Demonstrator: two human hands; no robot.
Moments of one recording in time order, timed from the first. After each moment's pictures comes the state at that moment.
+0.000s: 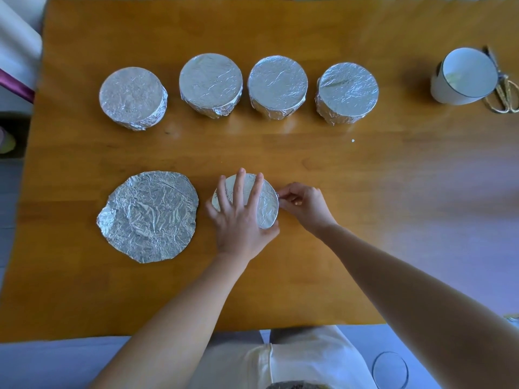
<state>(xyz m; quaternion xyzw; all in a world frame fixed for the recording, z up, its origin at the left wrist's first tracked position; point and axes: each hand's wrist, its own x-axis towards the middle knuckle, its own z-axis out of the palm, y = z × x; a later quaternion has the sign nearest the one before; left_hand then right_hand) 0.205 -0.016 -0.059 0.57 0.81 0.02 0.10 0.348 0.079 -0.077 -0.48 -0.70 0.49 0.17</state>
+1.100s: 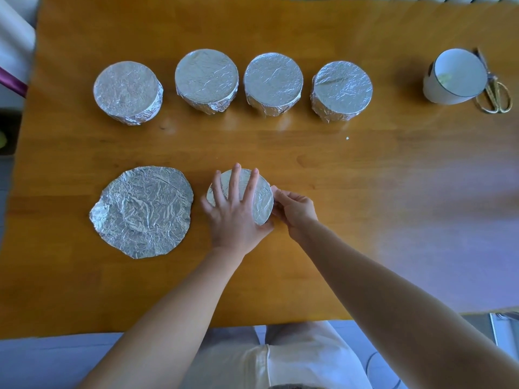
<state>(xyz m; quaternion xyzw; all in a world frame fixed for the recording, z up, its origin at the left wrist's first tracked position) 0.207 -0.015 -0.060 0.58 0.81 -0.01 0.09 0.321 0.056 -0.067 -0.63 -0.21 0.71 0.23</state>
